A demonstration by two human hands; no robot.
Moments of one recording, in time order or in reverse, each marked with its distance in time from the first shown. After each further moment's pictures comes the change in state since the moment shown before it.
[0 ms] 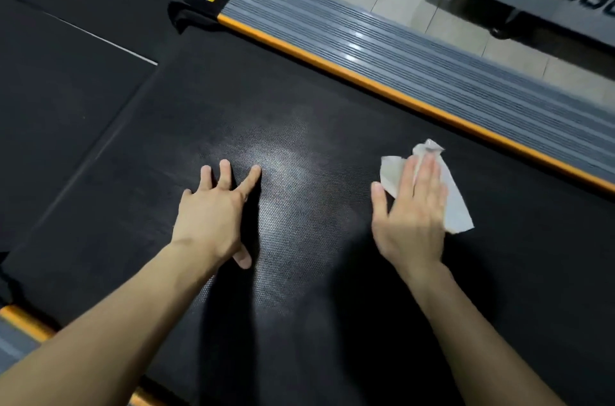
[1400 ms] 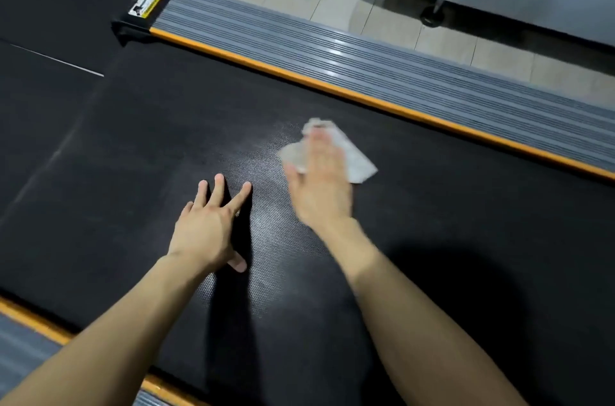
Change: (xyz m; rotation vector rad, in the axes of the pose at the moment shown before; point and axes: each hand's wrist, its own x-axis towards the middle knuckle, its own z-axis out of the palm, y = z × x) left_hand -0.055 0.106 0.029 0.021 0.012 0.054; right_hand 0.001 0.013 -0.005 0.142 -0.034 -0.202
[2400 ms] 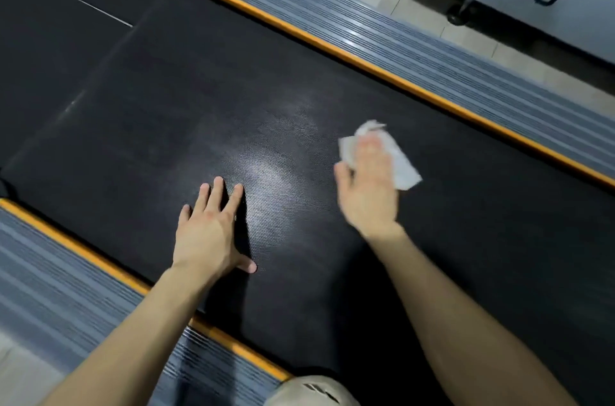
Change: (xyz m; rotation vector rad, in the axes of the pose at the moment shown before) left_hand -0.081 -0.010 0.062 -0.190 0.036 -0.142; right_hand -0.066 0.044 -0.038 0.026 0.009 -0.021
